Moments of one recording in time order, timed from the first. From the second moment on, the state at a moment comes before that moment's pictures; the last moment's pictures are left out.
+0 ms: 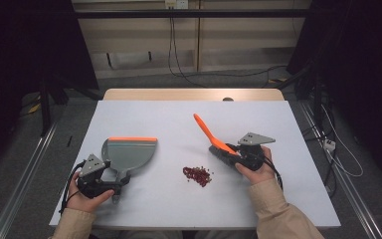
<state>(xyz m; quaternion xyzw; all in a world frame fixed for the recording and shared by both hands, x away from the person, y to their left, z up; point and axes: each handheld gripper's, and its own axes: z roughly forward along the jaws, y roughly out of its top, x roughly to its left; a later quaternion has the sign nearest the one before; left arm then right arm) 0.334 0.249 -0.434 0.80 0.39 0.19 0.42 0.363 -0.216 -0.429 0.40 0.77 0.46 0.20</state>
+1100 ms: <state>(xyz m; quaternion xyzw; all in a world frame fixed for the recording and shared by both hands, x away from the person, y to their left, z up) 0.345 0.266 -0.443 0.79 0.43 0.18 0.39 0.365 -0.221 -0.431 0.41 0.76 0.46 0.20</state>
